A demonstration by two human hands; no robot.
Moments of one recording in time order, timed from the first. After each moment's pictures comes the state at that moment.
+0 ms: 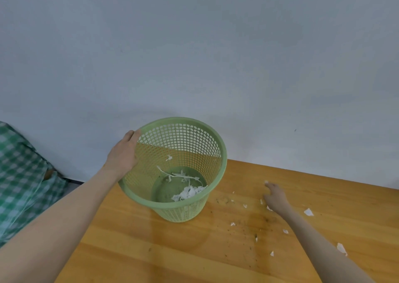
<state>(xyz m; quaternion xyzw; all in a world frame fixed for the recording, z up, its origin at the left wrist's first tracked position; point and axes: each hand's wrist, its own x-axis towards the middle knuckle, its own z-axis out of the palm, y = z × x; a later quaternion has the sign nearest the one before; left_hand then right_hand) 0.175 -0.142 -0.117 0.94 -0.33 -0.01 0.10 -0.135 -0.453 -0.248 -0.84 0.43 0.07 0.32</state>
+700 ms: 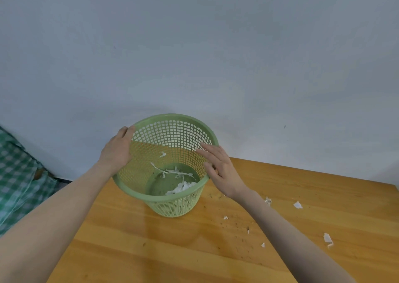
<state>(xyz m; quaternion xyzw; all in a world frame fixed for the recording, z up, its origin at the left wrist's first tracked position) 0.173 -0.142 -0.117 0.94 -0.34 0.00 0.09 -0.064 -0.345 -0.143 -0.92 0.06 -0.23 0.32</state>
